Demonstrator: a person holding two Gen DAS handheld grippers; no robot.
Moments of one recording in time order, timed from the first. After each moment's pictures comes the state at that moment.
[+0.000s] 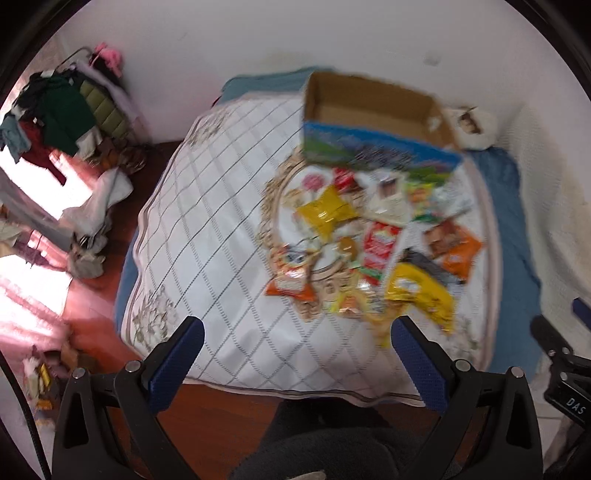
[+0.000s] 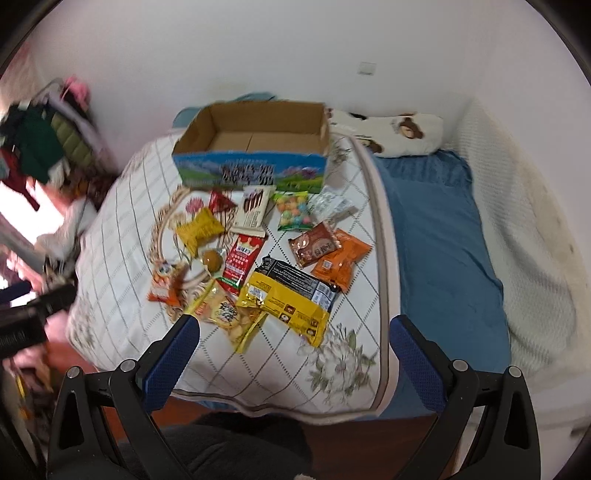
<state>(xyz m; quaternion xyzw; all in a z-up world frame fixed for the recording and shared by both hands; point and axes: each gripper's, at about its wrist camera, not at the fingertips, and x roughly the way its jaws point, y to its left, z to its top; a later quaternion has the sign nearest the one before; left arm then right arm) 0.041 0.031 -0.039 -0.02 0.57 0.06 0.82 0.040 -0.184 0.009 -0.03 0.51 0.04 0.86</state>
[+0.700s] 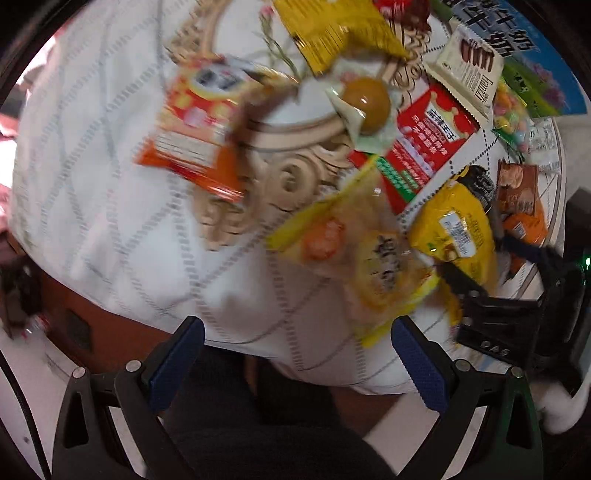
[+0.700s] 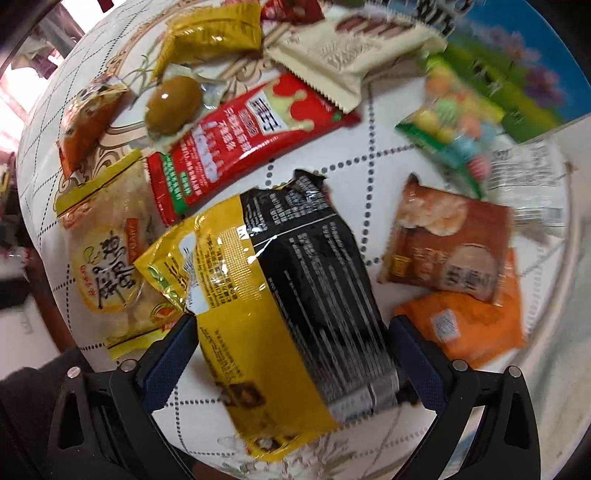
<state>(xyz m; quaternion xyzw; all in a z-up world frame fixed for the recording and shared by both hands) 0.100 -0.006 -0.267 -0.20 0.75 0.06 0.63 0.192 -0.133 -0.273 -0.21 0.65 0.25 0.69</state>
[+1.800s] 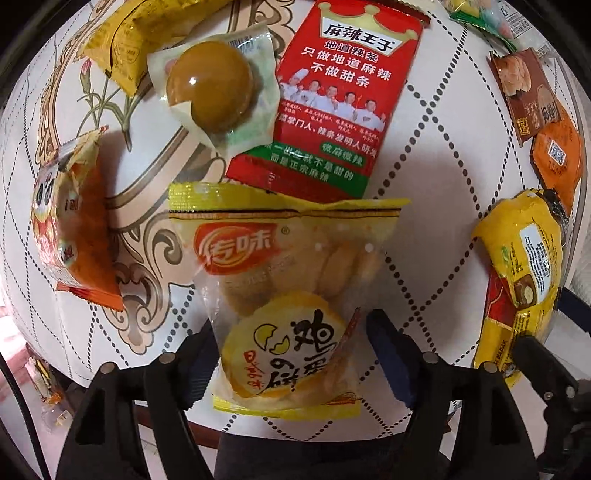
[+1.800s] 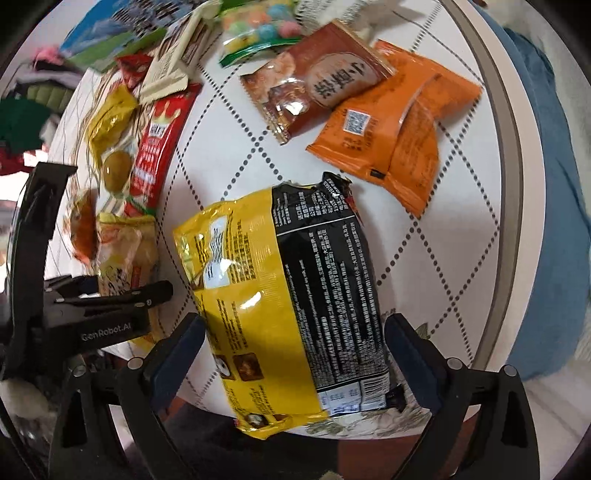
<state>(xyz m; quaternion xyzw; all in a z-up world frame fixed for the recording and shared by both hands) 0.129 -0.100 -0.297 0.01 0.75 -0.01 0.66 0.080 -0.249 -0.264 0.05 0.69 0.12 0.71</state>
